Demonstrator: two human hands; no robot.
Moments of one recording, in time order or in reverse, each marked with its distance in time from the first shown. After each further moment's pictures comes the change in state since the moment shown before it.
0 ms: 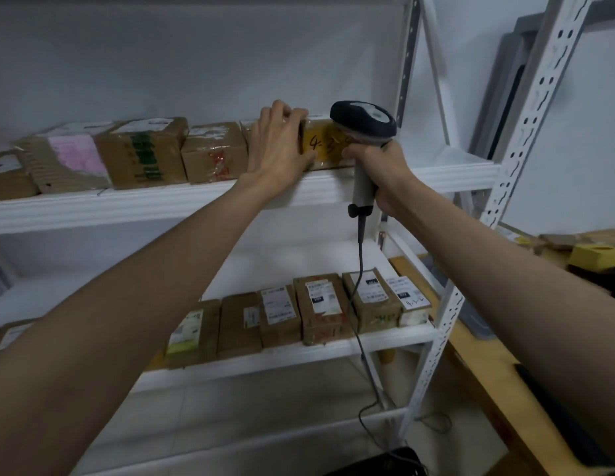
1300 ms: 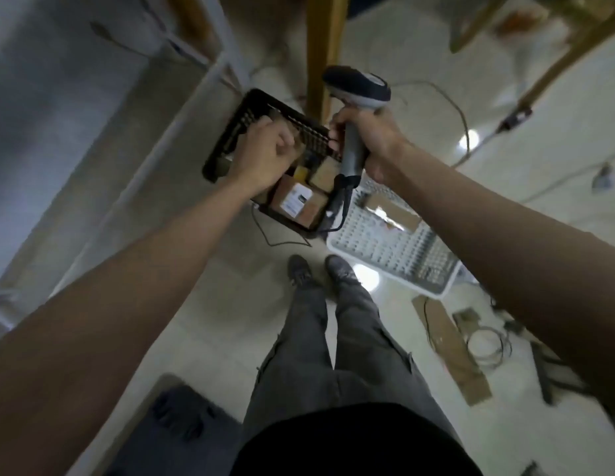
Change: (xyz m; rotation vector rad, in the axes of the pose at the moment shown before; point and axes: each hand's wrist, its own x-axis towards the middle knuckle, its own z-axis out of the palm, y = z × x) left_hand -0.582 0.238 0.205 -0.532 -1.221 0.251; right_hand -0.489 0.369 -0.259 0.323 0.746 0.877
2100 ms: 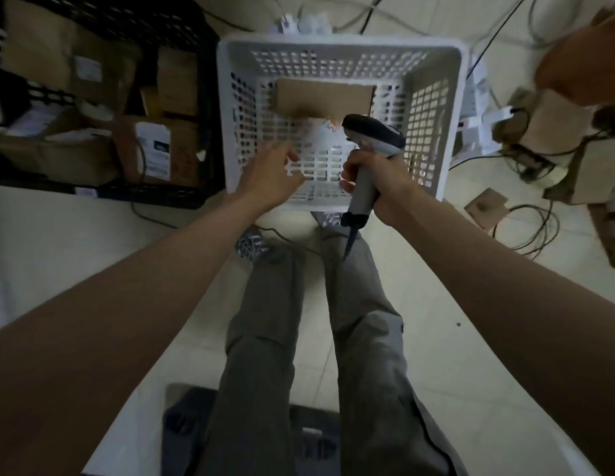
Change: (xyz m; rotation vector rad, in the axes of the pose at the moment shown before) left_hand 0.042 0.024 0.469 0.160 -0.641 -0.002; right_hand 0.130 0.351 -0.342 0.465 0.406 0.350
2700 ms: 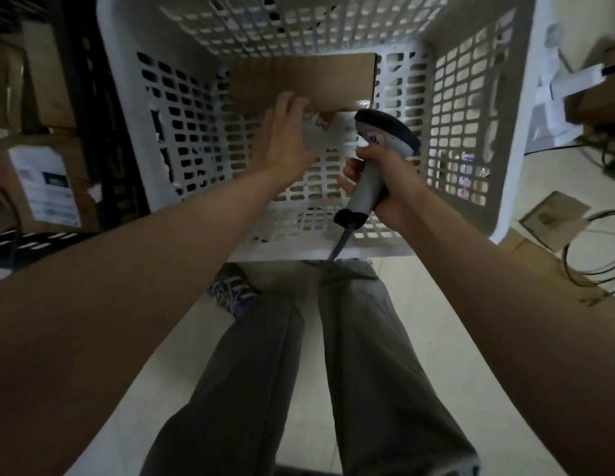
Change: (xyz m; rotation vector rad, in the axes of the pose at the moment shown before) left_hand 0.220 -0.026 0.130 0.282 0.092 0.077; right_hand 0.209 0.057 -0.050 0.266 -0.050 0.112
